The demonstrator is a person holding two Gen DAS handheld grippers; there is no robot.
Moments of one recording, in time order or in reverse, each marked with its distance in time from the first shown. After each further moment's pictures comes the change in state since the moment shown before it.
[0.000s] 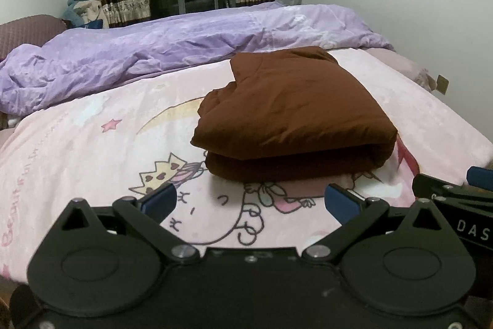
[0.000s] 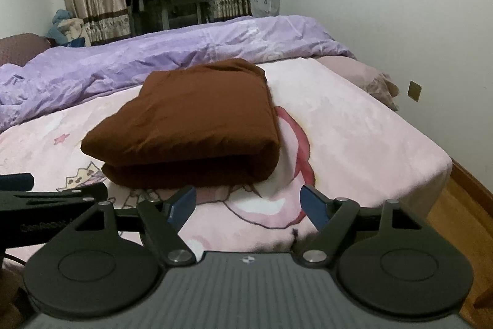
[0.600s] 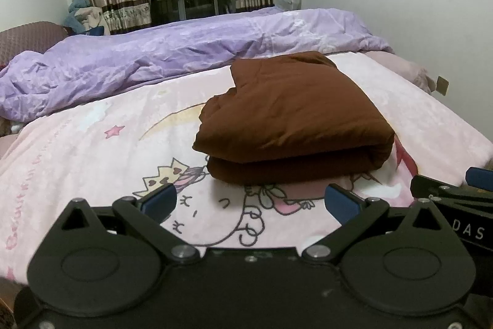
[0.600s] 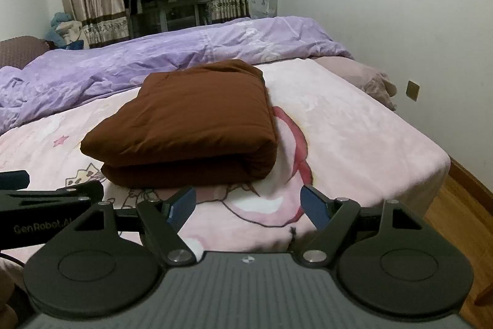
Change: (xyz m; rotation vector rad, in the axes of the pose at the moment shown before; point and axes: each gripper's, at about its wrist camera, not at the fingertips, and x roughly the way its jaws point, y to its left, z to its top) left arm -0.008 -0.003 0.000 0.008 -0.021 0.011; right arm -0.005 0.000 -0.003 0.009 -0.011 -0.003
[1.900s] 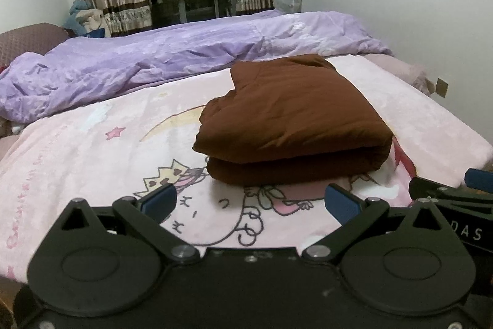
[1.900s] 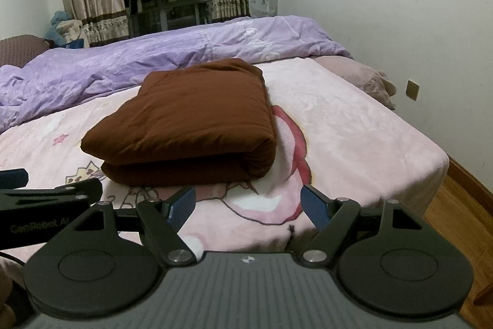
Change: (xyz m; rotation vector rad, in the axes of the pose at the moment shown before) left arm 0.000 -0.003 -0.001 0.001 -0.014 0.006; right arm -0.007 0.003 -0.001 -0.003 -0.005 0.003
